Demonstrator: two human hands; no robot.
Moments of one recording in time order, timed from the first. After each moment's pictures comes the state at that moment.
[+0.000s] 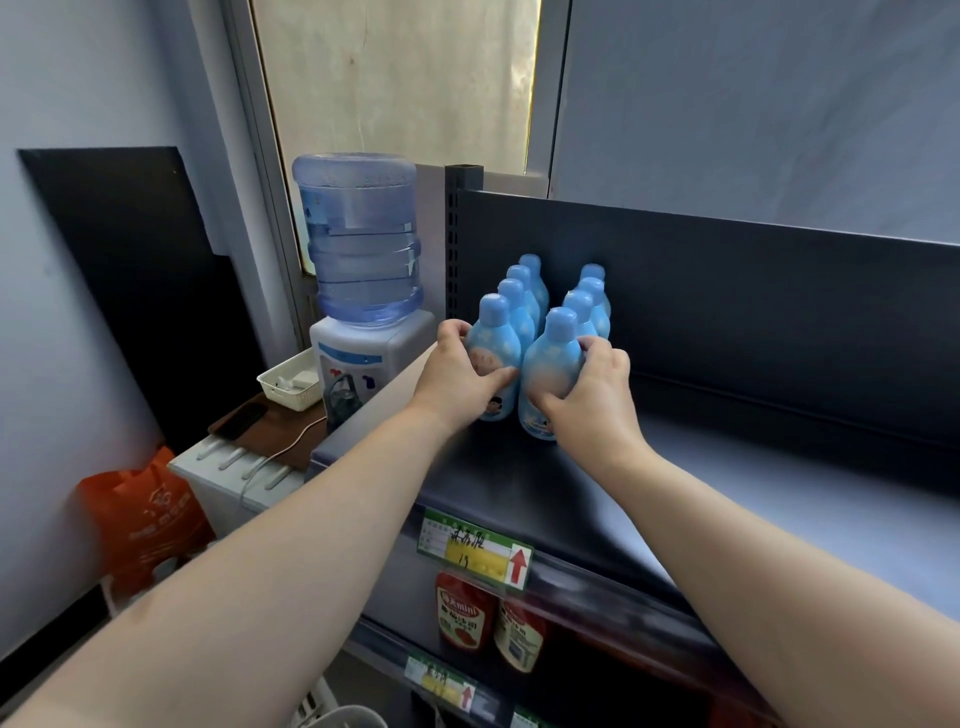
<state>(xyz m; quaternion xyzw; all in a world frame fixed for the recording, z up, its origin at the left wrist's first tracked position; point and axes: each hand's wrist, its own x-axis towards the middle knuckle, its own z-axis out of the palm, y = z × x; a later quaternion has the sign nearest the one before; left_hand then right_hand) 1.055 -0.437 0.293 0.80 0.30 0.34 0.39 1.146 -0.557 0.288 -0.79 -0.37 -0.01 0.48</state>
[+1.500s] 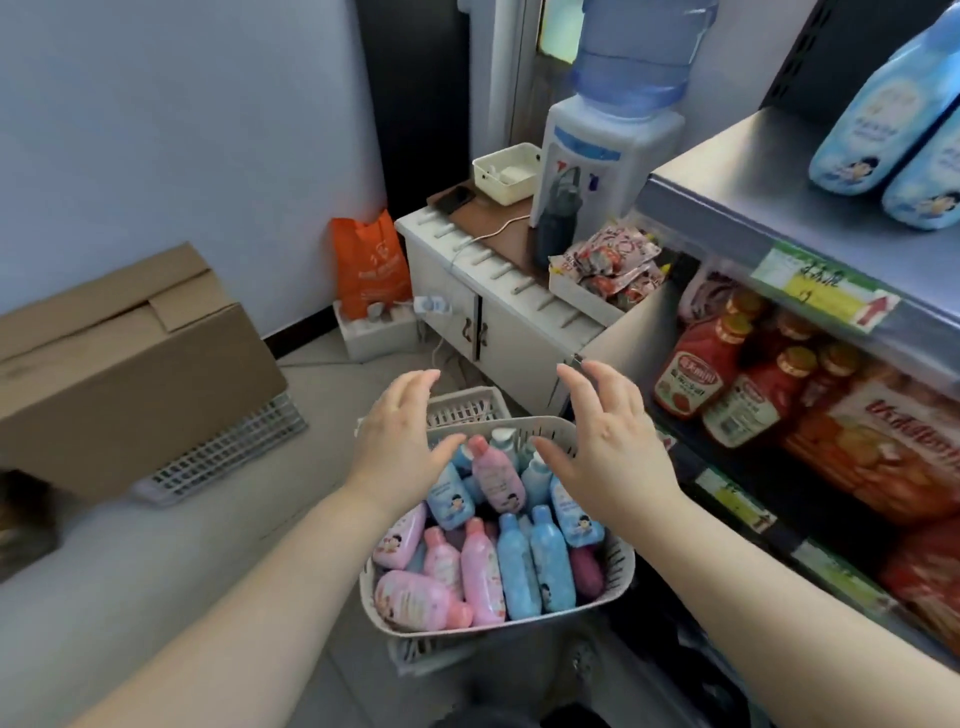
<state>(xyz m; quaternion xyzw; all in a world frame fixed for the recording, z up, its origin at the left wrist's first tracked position) 0.661 -0.546 0.103 0.80 0.53 0.21 0.20 0.862 -0.619 0.127 -0.72 -0.67 0.00 0.16</state>
